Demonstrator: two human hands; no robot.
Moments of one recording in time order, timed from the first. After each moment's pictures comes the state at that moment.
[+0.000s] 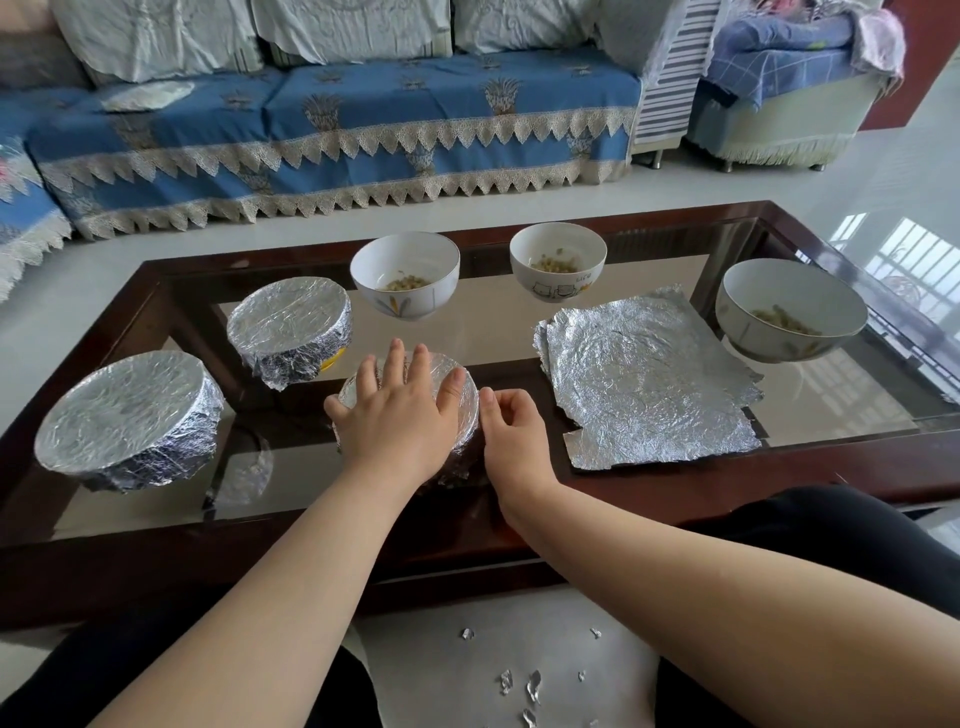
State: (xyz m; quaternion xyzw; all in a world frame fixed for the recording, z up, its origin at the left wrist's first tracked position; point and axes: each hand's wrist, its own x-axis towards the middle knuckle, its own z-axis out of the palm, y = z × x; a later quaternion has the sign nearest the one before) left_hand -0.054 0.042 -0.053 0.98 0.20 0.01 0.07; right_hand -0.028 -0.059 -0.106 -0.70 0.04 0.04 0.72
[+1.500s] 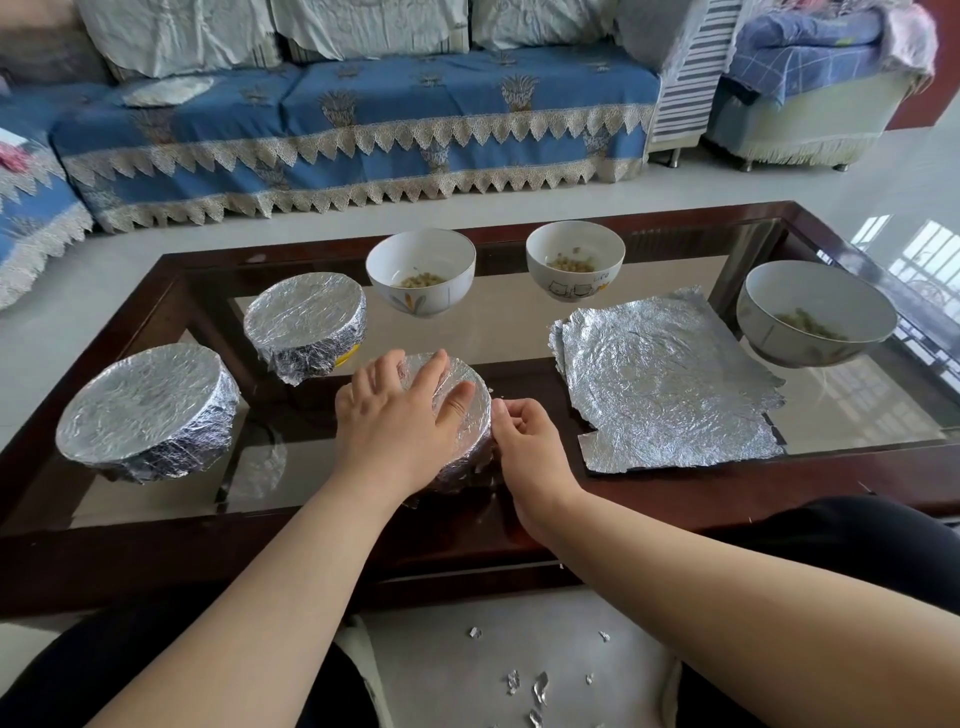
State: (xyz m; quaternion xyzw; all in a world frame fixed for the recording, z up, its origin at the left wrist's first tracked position) left_hand -0.069 0.058 -0.051 0.99 0.15 0.04 0.05; right_hand -0.032 -0.064 -0.113 -0.66 0.02 0.13 0.74
